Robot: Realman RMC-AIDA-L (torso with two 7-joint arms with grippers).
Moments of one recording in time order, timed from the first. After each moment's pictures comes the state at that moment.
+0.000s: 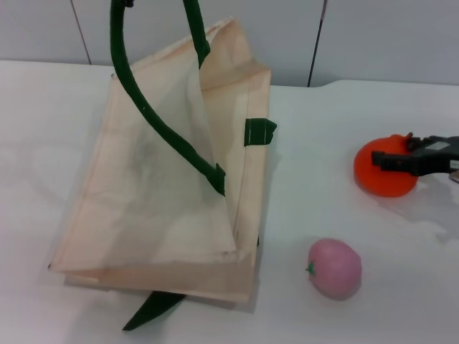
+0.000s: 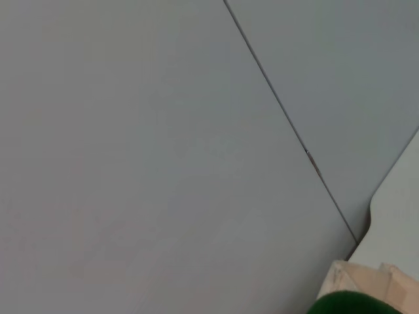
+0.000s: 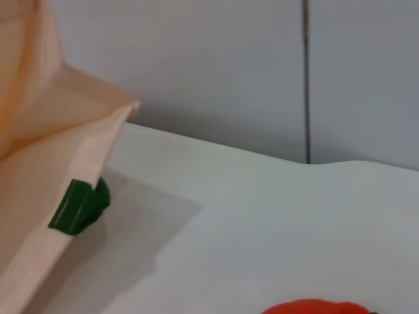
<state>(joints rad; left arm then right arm) -0.59 -2.03 1.30 2.03 -0.40 -1.48 0.62 0.44 2.02 -1.20 -0.92 1.13 0.96 -1.11</state>
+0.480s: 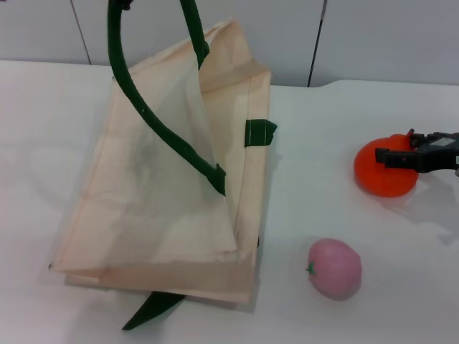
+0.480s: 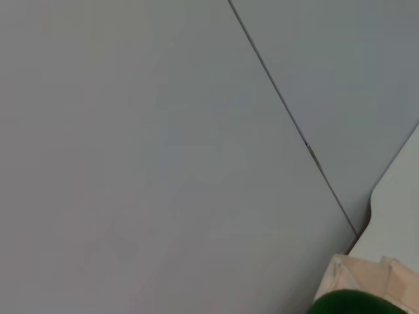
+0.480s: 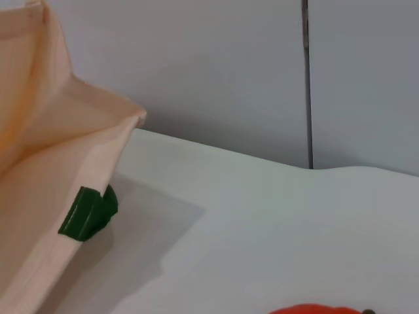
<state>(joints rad) -0.59 -2.03 1.30 2.03 -0.40 -1.49 0.62 0.44 2.02 -1.16 -0.96 1.10 1.01 -1.09</state>
